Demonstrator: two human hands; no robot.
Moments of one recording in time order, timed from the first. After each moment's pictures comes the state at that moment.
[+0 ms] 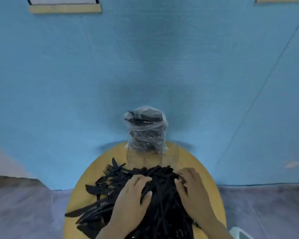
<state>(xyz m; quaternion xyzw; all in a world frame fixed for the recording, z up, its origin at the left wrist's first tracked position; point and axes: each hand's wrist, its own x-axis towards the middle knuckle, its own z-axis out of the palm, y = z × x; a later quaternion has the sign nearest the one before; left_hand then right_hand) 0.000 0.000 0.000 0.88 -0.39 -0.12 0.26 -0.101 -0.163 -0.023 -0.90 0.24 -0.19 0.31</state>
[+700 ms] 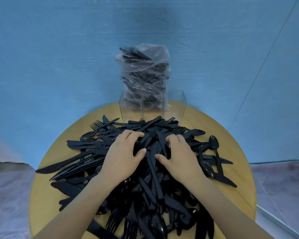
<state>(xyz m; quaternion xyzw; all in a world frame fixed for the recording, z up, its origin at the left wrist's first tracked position) 0.027 0.004 -0.150 0.87 -0.41 0.02 0.27 -0.079 -0.125 -0.152 -0.93 0.24 -0.14 0.25</state>
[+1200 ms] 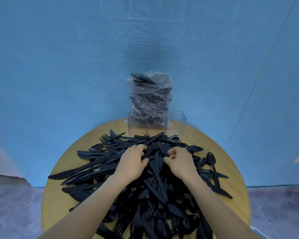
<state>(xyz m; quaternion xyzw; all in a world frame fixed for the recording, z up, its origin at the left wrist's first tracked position) 0.038 -0.005 -0.154 0.89 -0.38 -0.03 0.25 -0.061 -0.126 -0.142 -0.86 0.34 -0.13 0.37</state>
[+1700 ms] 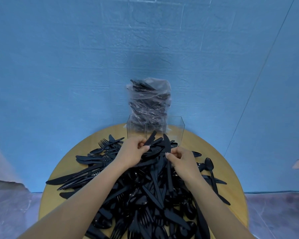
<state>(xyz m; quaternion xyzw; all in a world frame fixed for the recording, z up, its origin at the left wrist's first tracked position) 0.059 -0.020 -0.123 0.84 -0.37 -0.08 0.39 -0.067 -0.139 -0.140 -0.77 0.29 -0.22 0.53</state>
